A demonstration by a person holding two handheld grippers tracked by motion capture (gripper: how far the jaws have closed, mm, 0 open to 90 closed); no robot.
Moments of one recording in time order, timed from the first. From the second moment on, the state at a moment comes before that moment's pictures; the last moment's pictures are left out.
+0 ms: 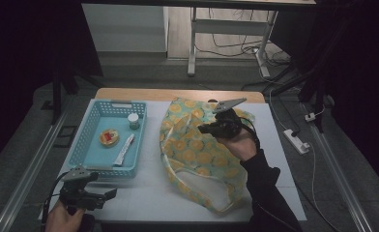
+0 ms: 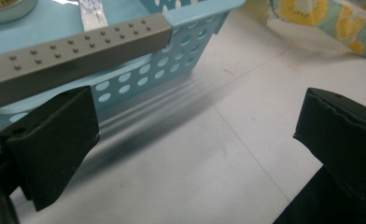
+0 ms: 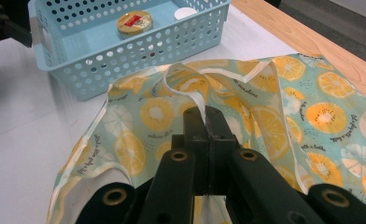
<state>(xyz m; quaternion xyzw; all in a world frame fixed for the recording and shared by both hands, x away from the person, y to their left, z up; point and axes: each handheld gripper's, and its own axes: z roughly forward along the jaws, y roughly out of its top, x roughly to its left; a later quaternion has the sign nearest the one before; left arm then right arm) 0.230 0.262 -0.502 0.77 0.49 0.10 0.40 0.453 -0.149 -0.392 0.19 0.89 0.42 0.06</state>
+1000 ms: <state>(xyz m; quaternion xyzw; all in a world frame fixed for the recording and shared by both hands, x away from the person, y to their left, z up) 0.255 0.275 -0.469 0.75 0.50 0.12 0.42 0.453 -0.150 -0.393 0.18 0.89 0.42 0.07</state>
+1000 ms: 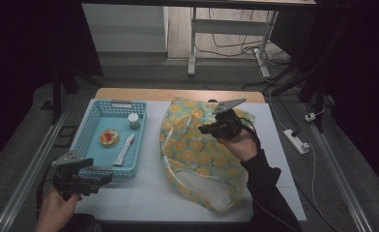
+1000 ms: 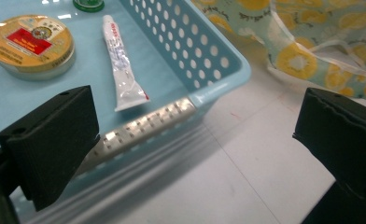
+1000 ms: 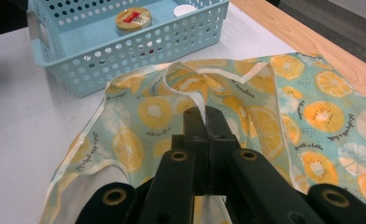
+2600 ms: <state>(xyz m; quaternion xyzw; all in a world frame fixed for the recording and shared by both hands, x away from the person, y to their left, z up) 0.369 0.287 -0.462 0.76 0.53 0.13 0.35 0.453 -0.152 -0.392 0.19 0.88 0.42 0.07</state>
